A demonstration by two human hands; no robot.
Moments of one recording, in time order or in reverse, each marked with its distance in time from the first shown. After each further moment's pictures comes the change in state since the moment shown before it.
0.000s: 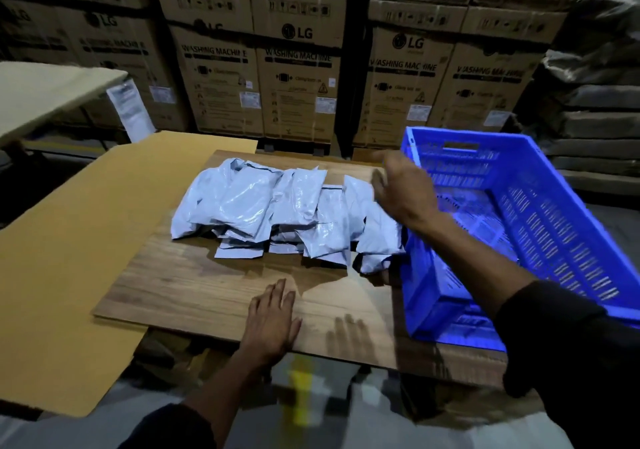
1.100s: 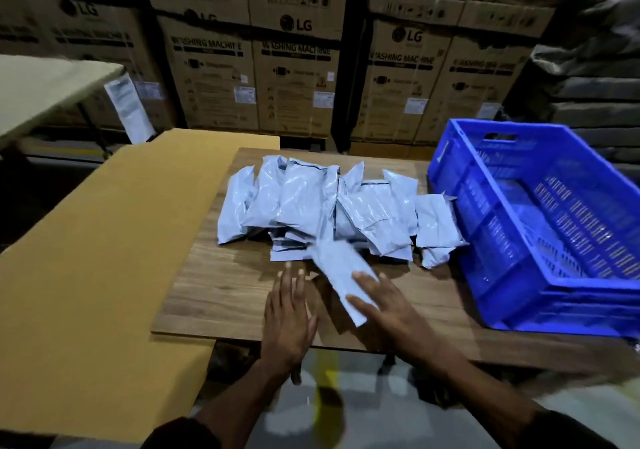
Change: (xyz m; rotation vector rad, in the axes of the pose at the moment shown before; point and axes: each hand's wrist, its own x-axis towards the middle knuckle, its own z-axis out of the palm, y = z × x) left_hand -0.020 -0.120 0.008 -0.238 0.365 0.069; right_hand -0.189 -0.105 0.151 -0.027 -0.236 -0.492
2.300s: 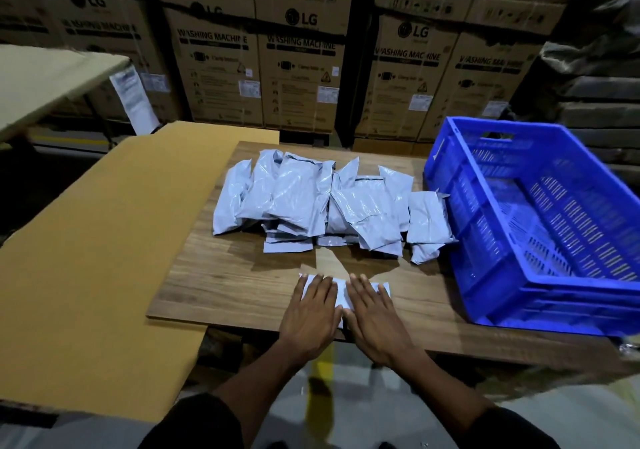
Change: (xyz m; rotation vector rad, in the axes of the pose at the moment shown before) left_hand 0.013 0.059 -0.002 0.188 -0.211 0.203; right_hand -0.010 -0.021 0.018 0.077 -0.417 0.479
